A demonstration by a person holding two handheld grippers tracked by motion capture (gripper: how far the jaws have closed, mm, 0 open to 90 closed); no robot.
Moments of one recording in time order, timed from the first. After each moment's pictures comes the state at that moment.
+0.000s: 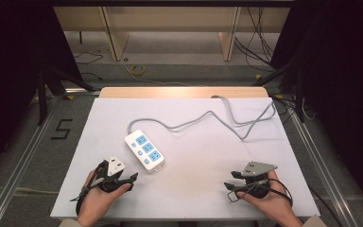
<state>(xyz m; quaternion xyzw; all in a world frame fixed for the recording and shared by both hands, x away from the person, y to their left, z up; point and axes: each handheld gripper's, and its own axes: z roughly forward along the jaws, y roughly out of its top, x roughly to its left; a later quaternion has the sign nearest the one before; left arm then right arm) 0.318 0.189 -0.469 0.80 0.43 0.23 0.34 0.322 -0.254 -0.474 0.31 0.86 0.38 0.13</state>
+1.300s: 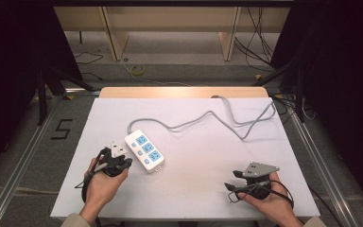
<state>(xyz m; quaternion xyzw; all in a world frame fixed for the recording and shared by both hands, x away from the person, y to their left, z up) 0.347 0.180 -0.442 0.80 0.48 0.21 0.30 0.319 -0.256 -0.475 0.32 0.86 0.38 0.14</state>
